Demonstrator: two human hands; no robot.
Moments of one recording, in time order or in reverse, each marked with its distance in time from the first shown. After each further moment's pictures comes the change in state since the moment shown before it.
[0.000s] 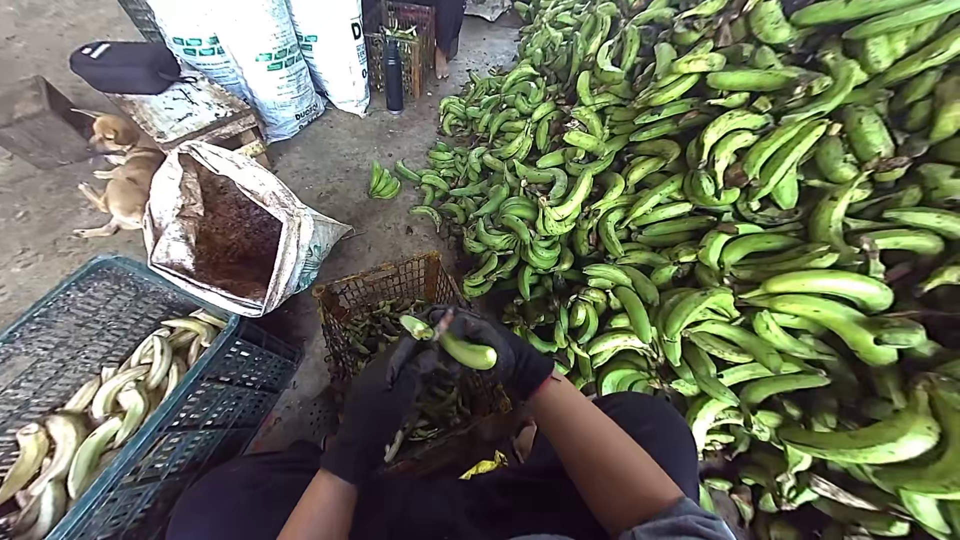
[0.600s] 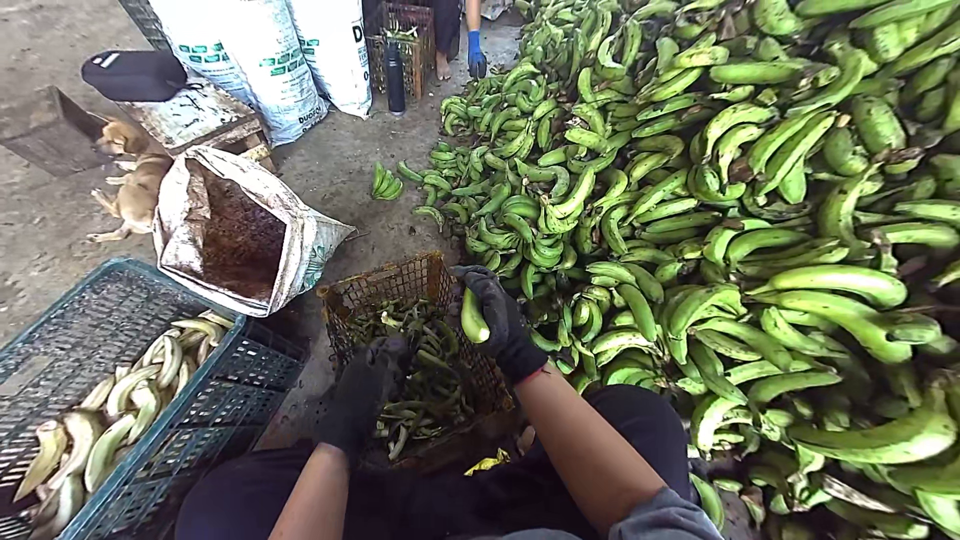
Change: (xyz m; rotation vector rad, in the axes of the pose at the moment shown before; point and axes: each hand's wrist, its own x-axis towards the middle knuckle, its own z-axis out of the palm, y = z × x) left_hand 0.014 -0.016 -0.011 -0.206 -0.025 -0.439; right_hand 0.023 -0.002 -0.001 0.182 0.620 -0.273
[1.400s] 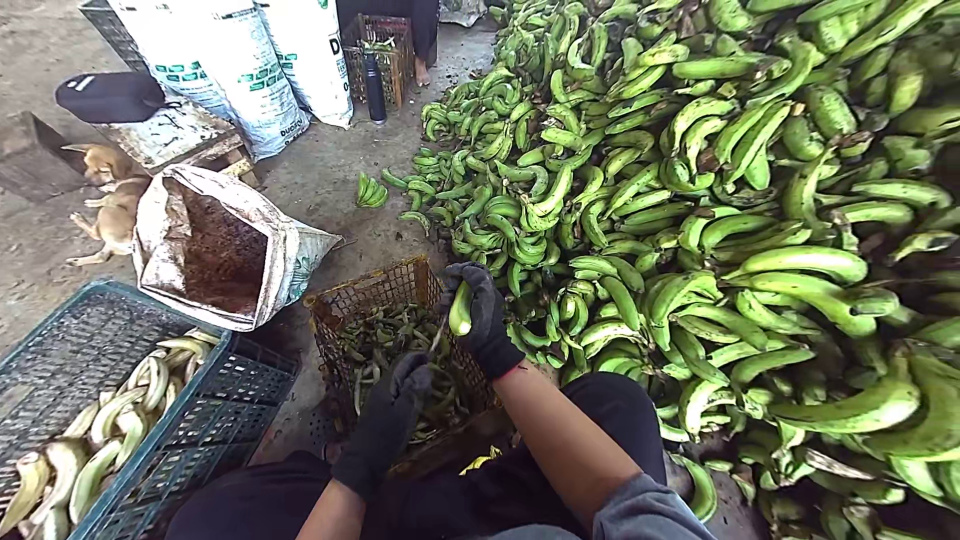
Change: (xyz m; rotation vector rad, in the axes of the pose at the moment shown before) left_hand -0.029 -0.003 0.038 -0.097 -0.190 0.292; right_hand -0.002 0.001 0.009 0.111 0.164 -0.147
